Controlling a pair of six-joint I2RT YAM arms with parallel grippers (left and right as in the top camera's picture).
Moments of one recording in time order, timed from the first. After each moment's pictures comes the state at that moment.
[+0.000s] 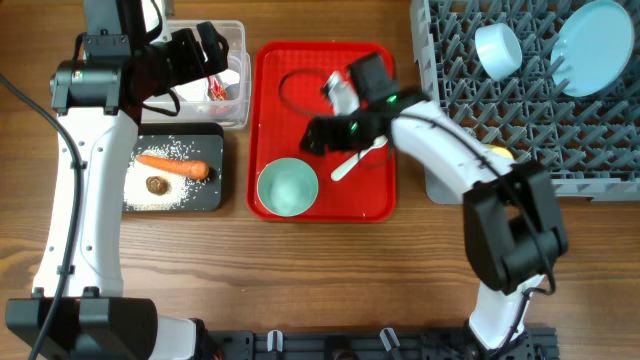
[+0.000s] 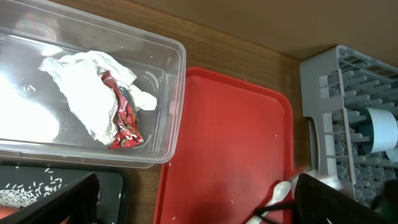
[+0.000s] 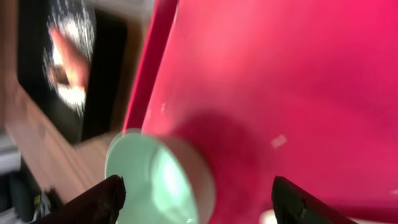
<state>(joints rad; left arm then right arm) -0.01 1.61 1.68 -0.88 0.24 -0.32 0.47 1.99 1.42 -0.59 -0.56 0.26</state>
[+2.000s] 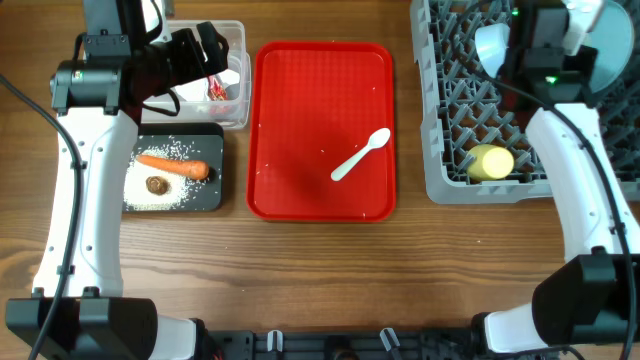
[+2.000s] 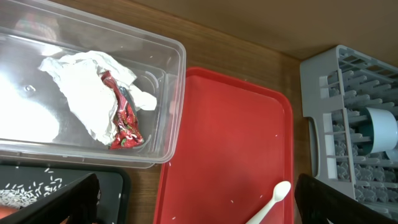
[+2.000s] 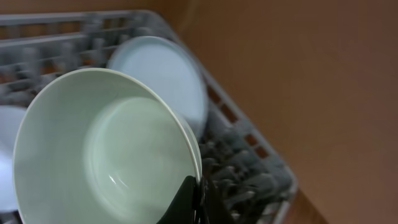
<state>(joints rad) -0.01 1.61 1.68 -0.88 0.24 -0.32 0.00 1.65 1.45 -0.52 0.92 0.07</state>
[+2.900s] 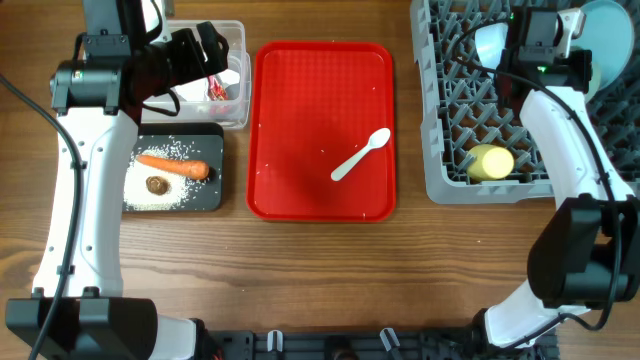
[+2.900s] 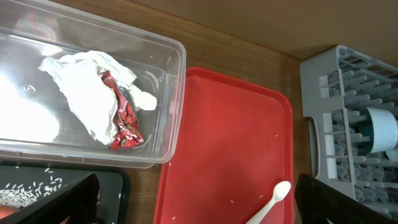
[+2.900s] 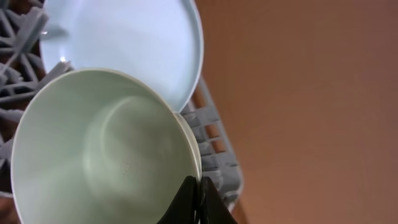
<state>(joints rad) -0.01 1.61 1.68 -0.88 0.24 -0.32 -0.03 1.82 1.45 -0.47 1.05 -0.26</state>
